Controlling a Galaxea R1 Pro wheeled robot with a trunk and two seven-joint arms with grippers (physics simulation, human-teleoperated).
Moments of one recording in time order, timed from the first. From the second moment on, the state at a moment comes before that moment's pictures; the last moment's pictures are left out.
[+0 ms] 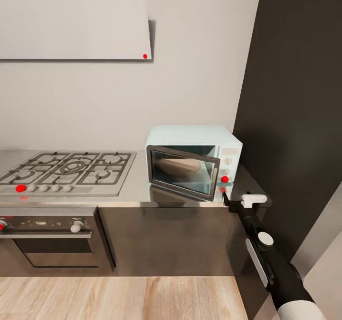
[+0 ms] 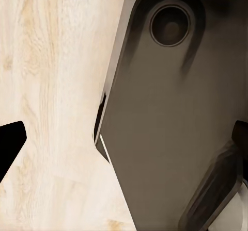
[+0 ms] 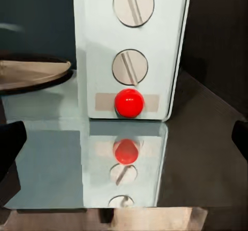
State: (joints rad) left arm -0.02 0.03 0.27 -0.03 0.00 0.00 0.04; right arm -0.47 -0.06 -0.03 -1.12 0.00 -0.09 0.00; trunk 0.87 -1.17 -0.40
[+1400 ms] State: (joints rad) left arm -0.02 0.03 0.27 -0.03 0.00 0.00 0.04; right arm -0.47 -0.09 -0.18 -1.12 0.00 -0.09 0.36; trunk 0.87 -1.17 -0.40
